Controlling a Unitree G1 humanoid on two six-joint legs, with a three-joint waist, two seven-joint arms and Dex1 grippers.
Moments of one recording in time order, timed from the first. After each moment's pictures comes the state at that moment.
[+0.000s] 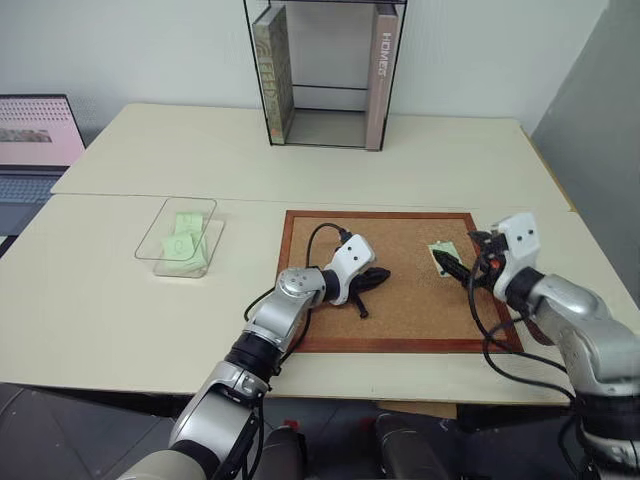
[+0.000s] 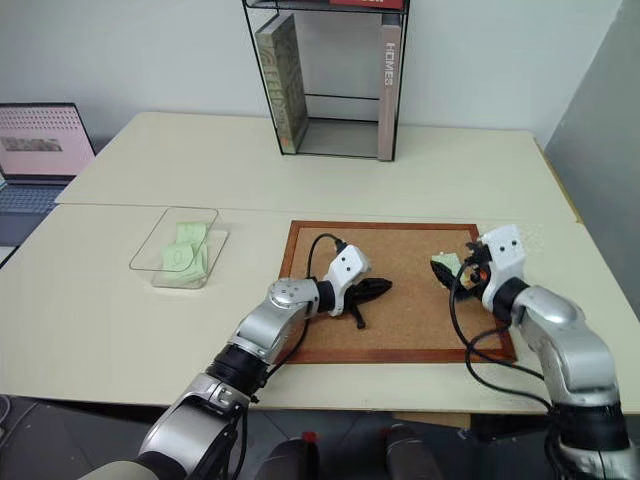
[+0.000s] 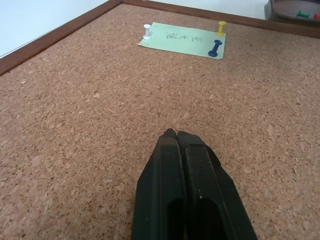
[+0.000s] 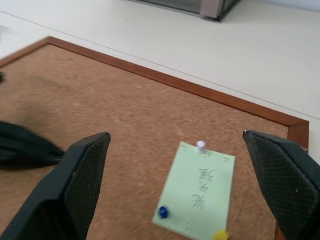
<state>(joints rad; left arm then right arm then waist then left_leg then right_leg) -0.62 0.15 -0.32 0.41 -0.05 0.21 -0.77 -0.33 -0.55 -0.09 -0.13 0.36 0.60 0.49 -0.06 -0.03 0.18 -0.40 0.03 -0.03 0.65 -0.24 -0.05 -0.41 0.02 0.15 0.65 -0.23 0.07</state>
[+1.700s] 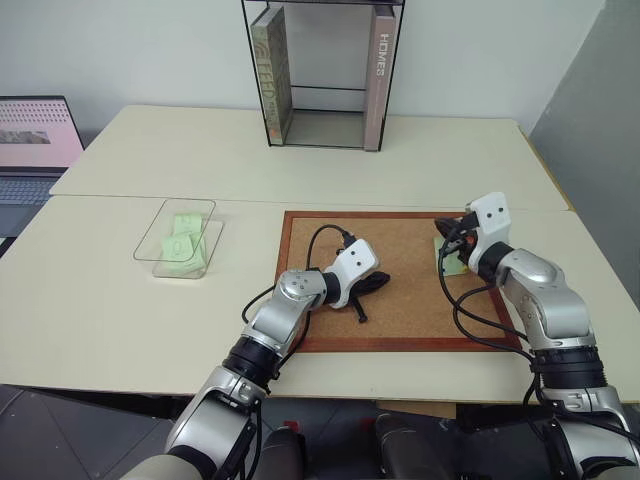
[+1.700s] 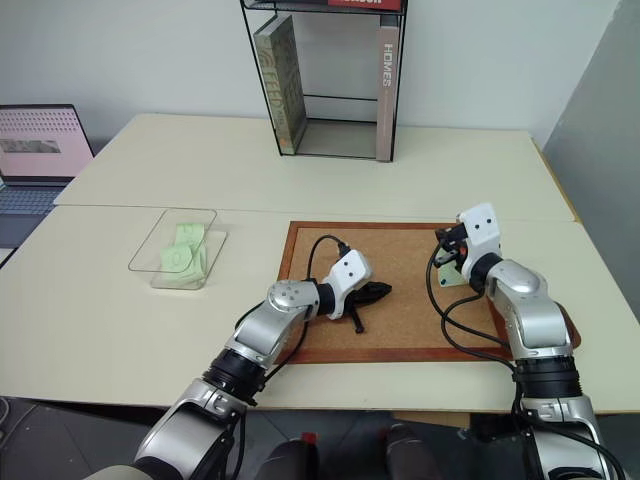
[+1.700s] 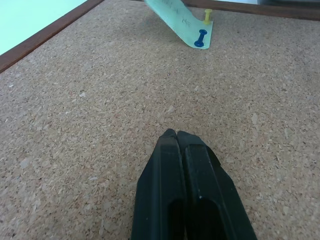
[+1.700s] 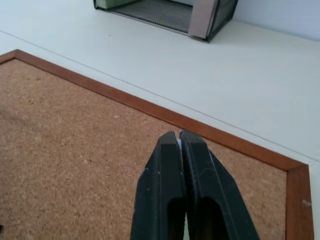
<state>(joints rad) -0.60 0.17 -0.35 0.33 0.01 0.26 -0.78 -0.45 -0.46 -0.07 -0.01 0.22 0.48 0.46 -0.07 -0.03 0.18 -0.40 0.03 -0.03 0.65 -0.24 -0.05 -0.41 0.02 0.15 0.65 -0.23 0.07</state>
